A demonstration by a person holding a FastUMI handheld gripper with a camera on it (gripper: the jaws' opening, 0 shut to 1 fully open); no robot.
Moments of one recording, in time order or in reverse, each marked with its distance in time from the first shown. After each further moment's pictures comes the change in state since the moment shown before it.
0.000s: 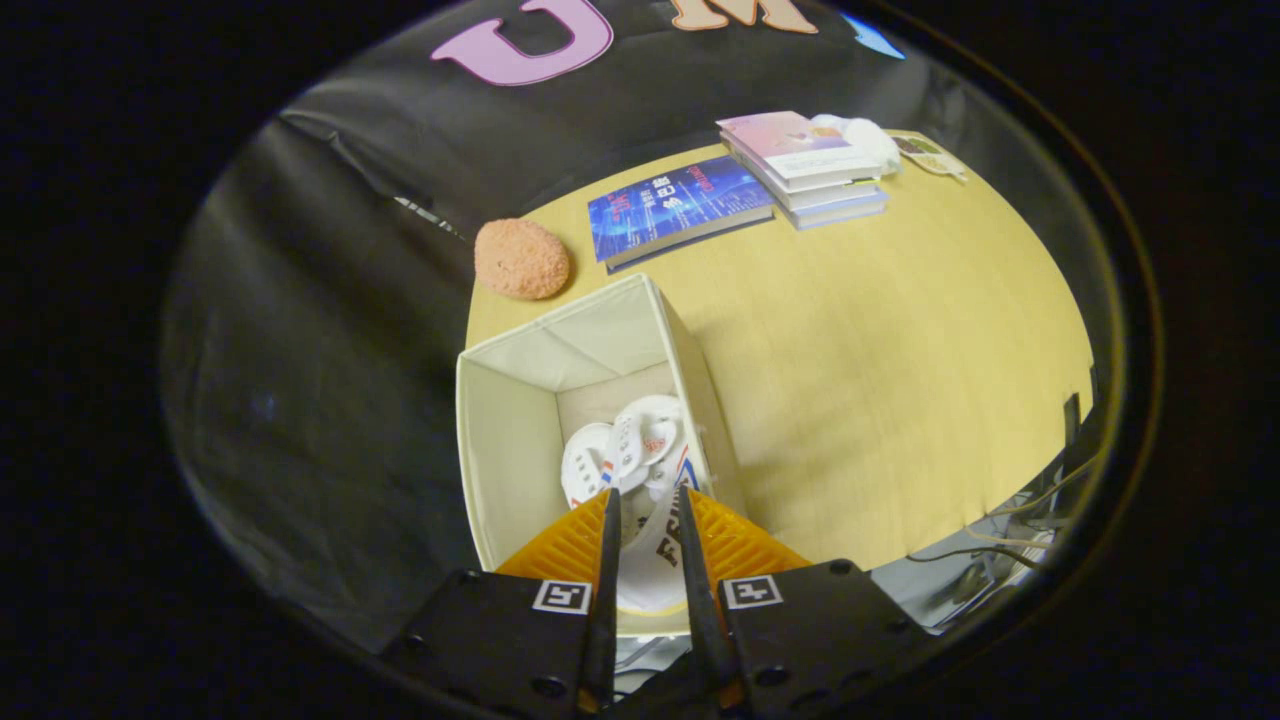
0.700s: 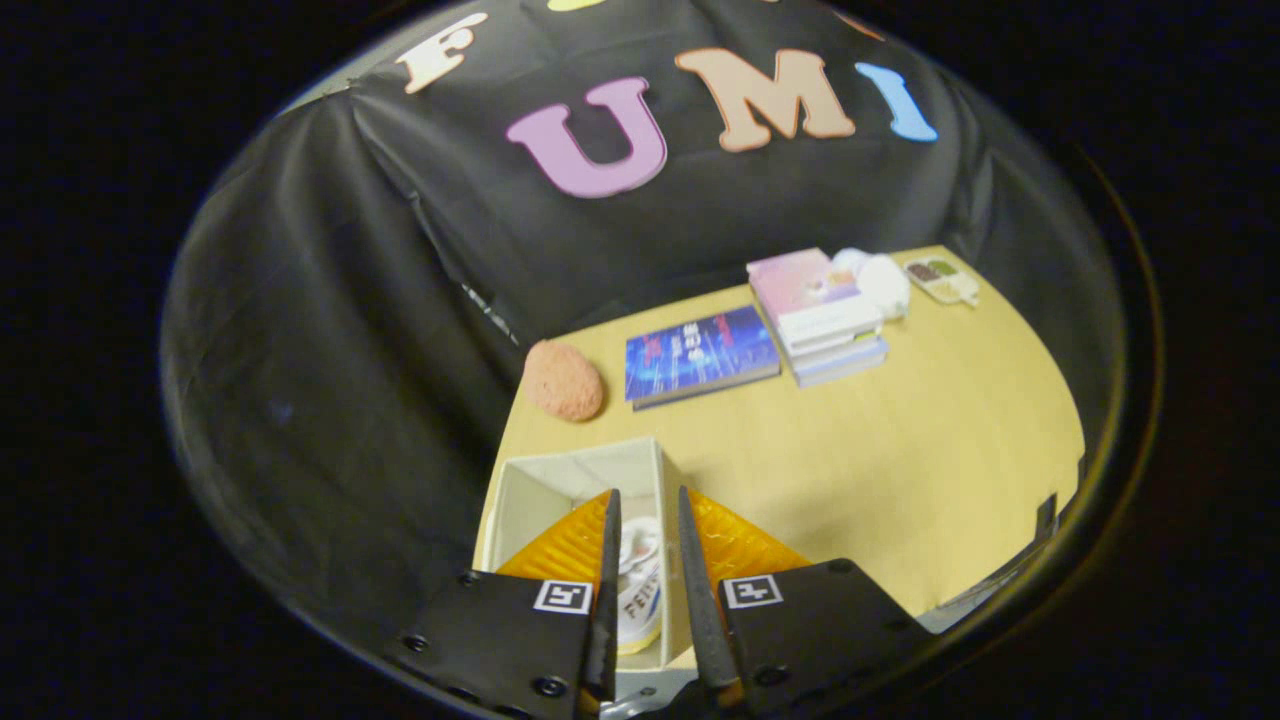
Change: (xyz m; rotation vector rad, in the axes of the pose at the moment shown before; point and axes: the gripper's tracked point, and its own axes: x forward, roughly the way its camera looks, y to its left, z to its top) arm -0.084 -0.024 0.114 -0.167 -0.462 0.081
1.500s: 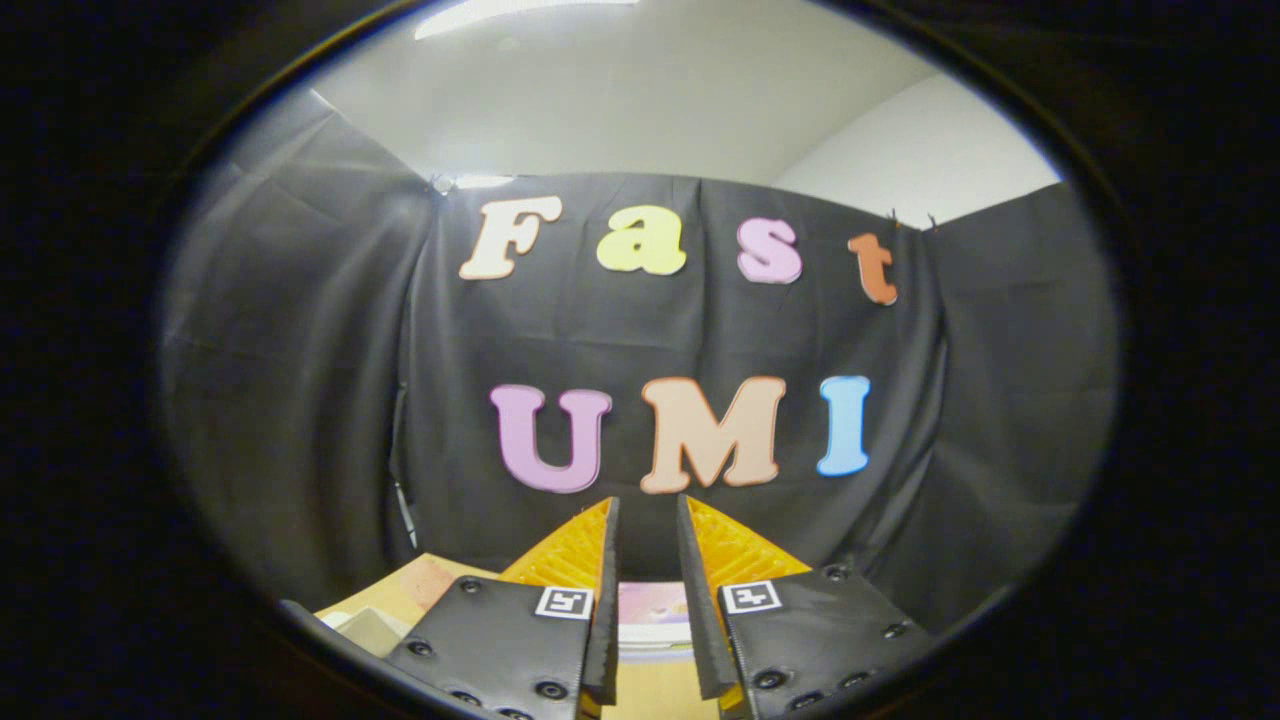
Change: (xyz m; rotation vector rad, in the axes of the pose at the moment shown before) arm -0.165 -0.085 0.258 -0.332 -0.859 -0.143
